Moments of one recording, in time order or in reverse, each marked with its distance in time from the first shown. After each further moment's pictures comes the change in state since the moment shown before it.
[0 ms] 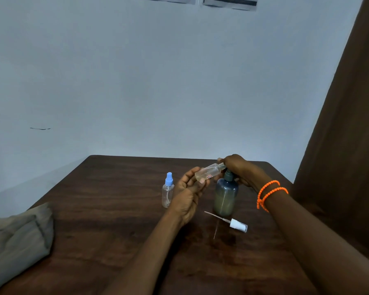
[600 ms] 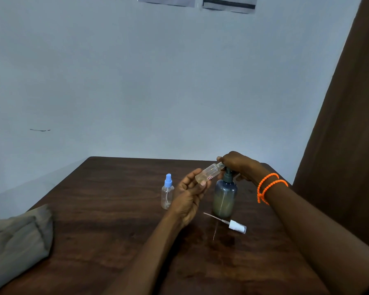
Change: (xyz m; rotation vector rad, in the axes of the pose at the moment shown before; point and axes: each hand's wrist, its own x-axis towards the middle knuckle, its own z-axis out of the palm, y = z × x) left_hand -0.005 0.002 0.002 -0.001 -0.007 -0.041; right_hand -0.005 -0.011 -0.007 -0.141 0.009 -0.031
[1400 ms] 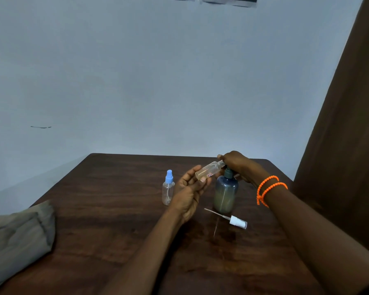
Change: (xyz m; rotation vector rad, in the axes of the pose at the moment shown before) left_hand 0.003 -0.002 -0.003 -0.008 0.004 0.008; right_hand -0.002 0.005 0.007 0.085 -0.008 -0.001
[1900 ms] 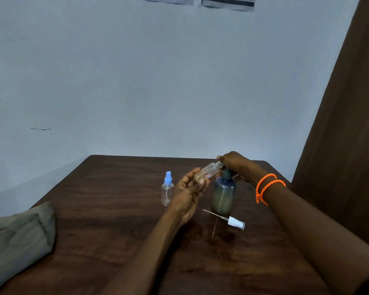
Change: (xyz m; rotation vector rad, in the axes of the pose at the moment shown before) left_hand -0.005 -0.001 0.001 -0.011 -0.009 -0.007; right_hand -0.005 -0.003 -0.003 -0.011 0.035 0.045
